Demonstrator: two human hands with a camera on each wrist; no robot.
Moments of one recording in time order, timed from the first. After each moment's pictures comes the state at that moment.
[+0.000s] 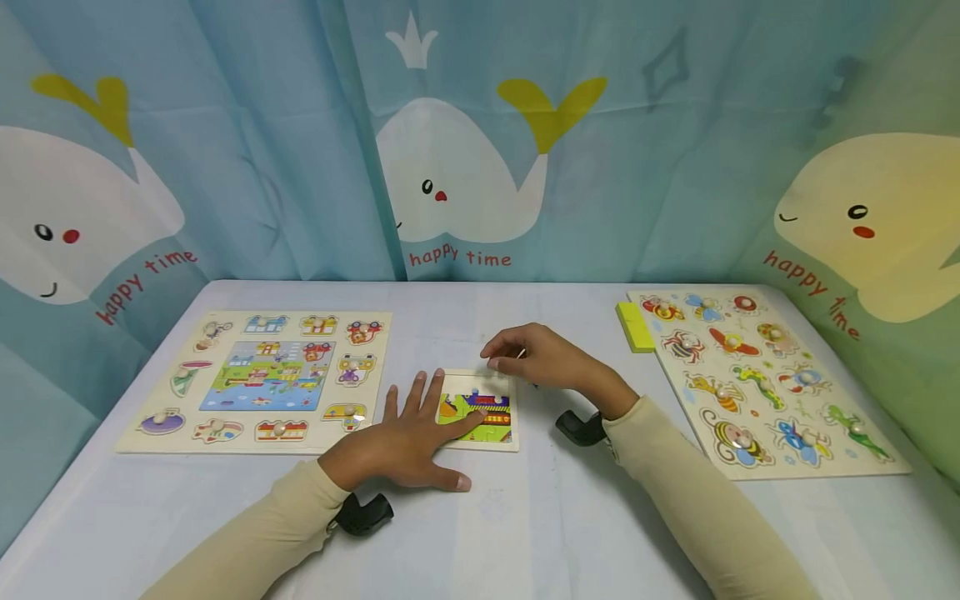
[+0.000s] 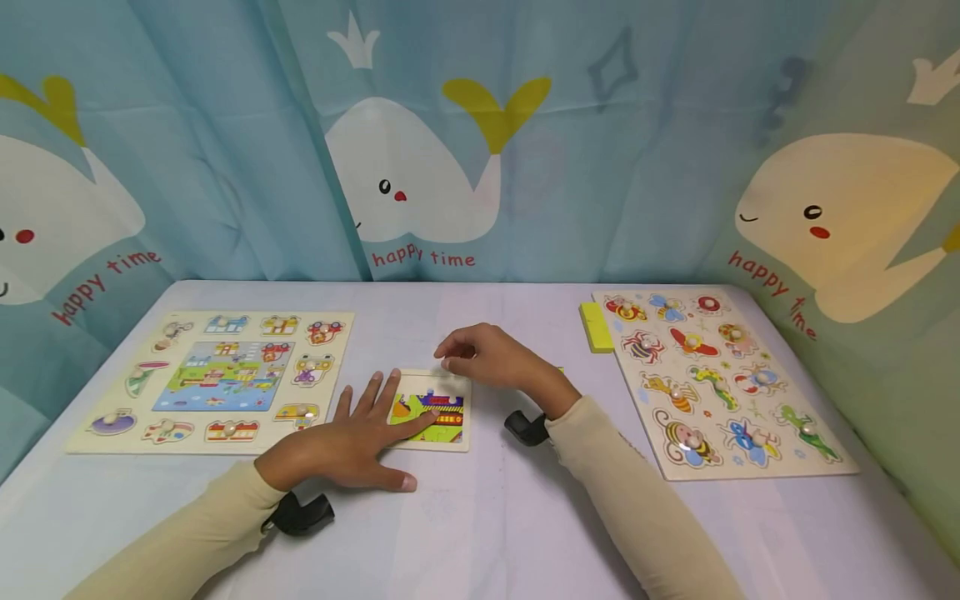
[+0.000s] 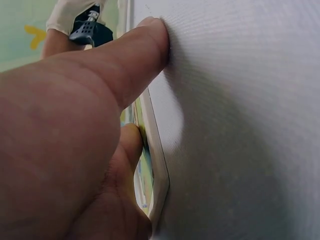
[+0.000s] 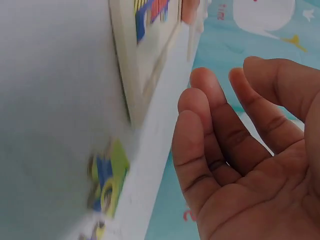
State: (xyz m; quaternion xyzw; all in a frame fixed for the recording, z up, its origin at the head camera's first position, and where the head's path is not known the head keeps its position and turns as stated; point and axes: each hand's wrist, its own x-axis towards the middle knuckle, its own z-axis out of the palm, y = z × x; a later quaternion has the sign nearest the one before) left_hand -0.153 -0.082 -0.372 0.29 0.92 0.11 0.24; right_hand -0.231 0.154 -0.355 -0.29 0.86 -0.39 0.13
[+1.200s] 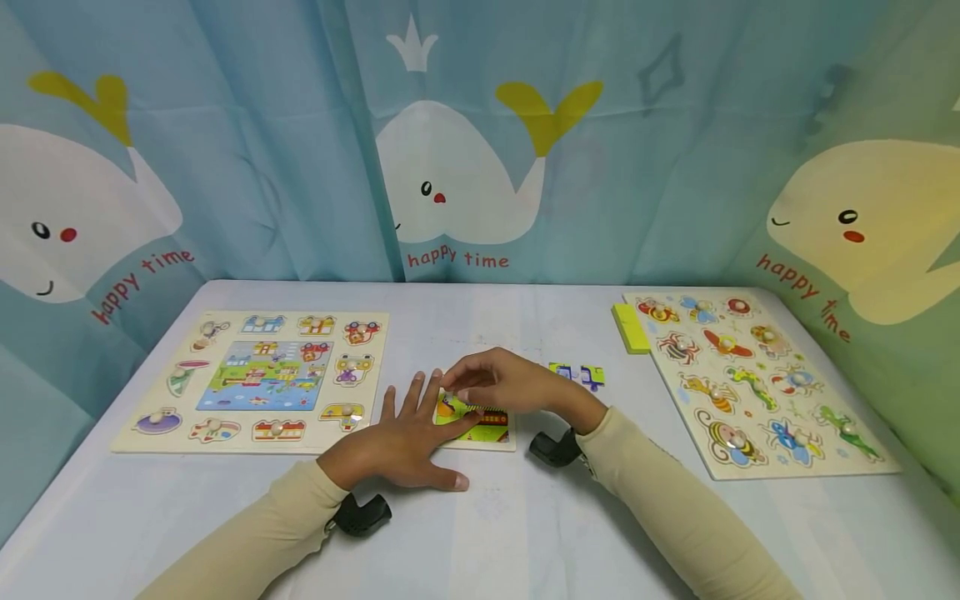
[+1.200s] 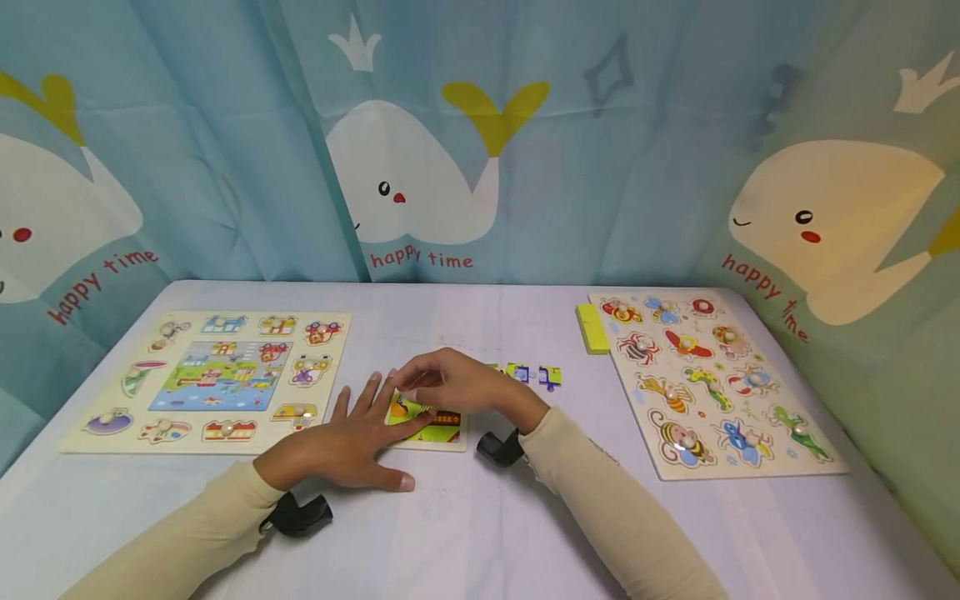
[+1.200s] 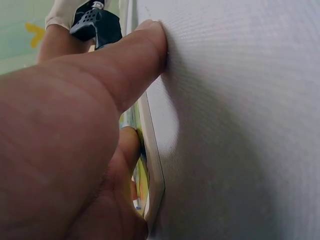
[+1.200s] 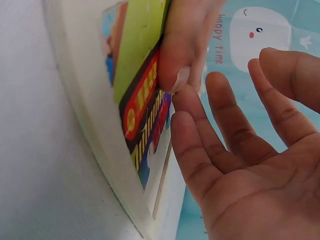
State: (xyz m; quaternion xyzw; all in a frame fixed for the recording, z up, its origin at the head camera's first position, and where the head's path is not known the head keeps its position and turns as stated) left_hand -0.152 -0.085 -0.373 0.30 0.92 0.11 0.24; right_hand -0.213 0.123 -0.365 -0.35 0.78 -0.46 0.24
